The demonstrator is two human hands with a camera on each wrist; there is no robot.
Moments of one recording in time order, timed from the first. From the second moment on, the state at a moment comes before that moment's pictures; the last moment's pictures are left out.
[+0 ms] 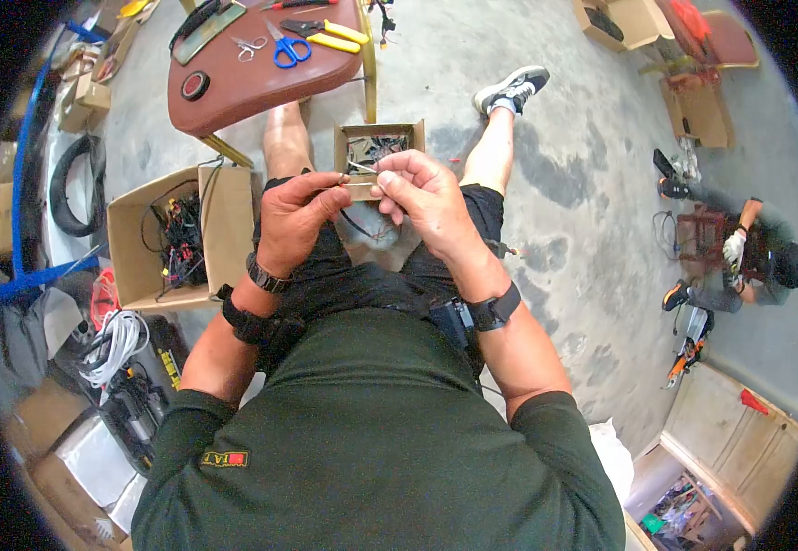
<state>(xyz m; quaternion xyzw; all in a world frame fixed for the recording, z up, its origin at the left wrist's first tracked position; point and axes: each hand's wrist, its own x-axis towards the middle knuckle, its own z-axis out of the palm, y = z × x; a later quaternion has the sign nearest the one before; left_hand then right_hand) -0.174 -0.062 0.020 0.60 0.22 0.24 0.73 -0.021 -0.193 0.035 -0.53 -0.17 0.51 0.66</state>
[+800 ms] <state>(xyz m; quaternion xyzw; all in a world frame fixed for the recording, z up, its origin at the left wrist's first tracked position) -0.178 -0.055 0.030 0.61 0.26 0.18 0.72 -0.034 -0.180 0.023 -0.53 -0.22 0.52 0.63</state>
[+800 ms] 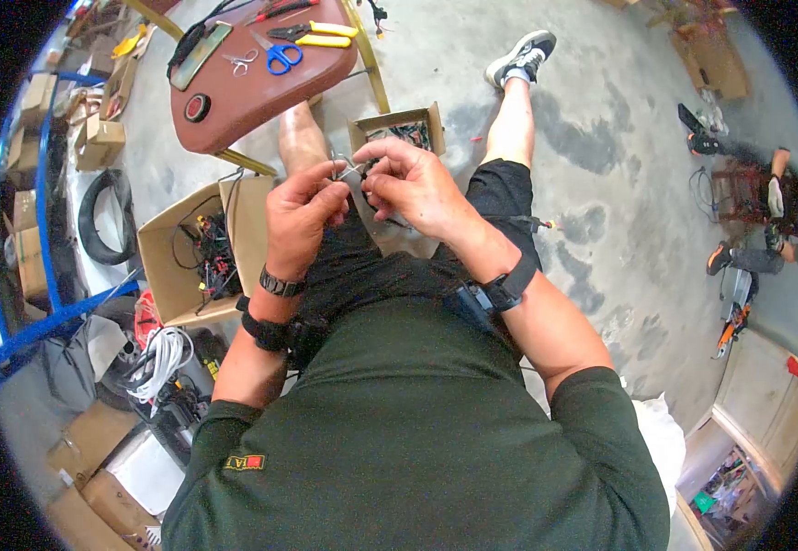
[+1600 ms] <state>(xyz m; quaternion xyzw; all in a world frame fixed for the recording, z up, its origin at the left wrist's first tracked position) -0.193 -0.057 0.043 0.59 0.28 0.20 0.73 -0.041 -0.170 0.020 -0.56 -0.27 0.44 0.65</state>
